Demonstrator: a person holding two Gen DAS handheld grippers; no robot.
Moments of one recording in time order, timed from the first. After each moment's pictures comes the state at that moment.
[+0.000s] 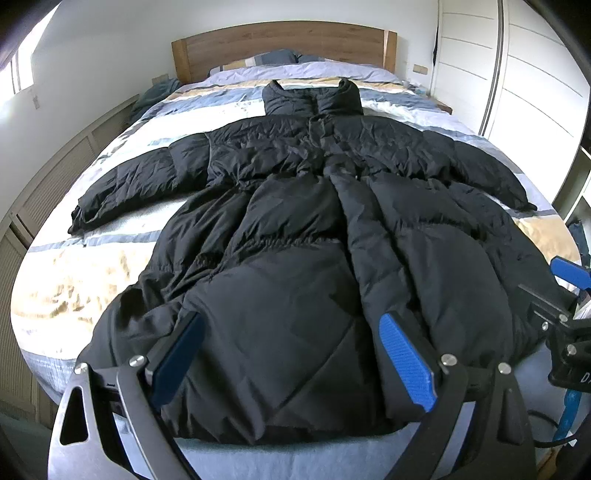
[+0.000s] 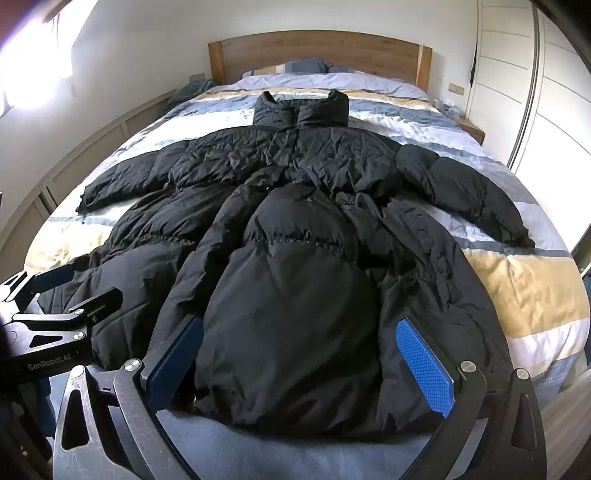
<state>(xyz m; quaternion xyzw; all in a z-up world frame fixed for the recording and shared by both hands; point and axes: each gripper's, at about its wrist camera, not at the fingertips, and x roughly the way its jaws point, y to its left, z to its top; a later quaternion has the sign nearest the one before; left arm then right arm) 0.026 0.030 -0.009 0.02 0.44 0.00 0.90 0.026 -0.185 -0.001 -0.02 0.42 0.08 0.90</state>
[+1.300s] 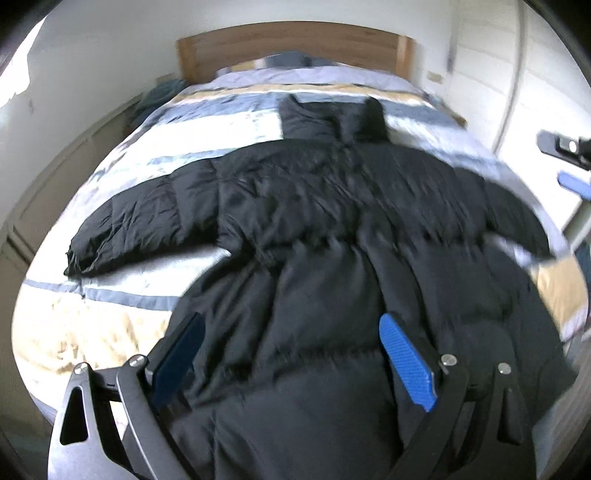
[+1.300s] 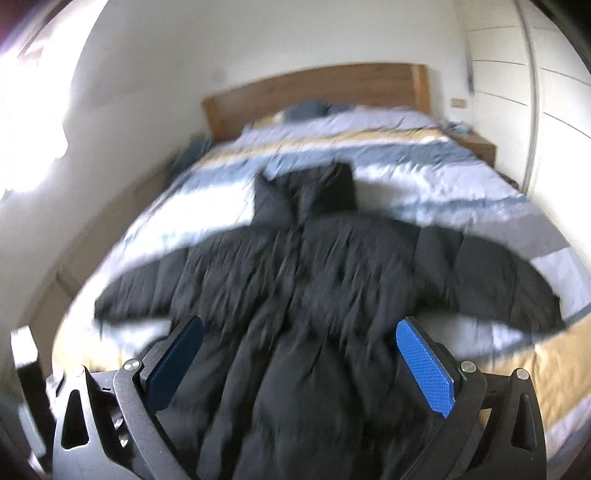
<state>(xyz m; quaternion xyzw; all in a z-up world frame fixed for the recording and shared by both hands) 0.148 0.075 0.026 -0.01 0.44 0.01 0.90 0.203 -0.202 0.096 0.07 0.36 0.10 0.92</state>
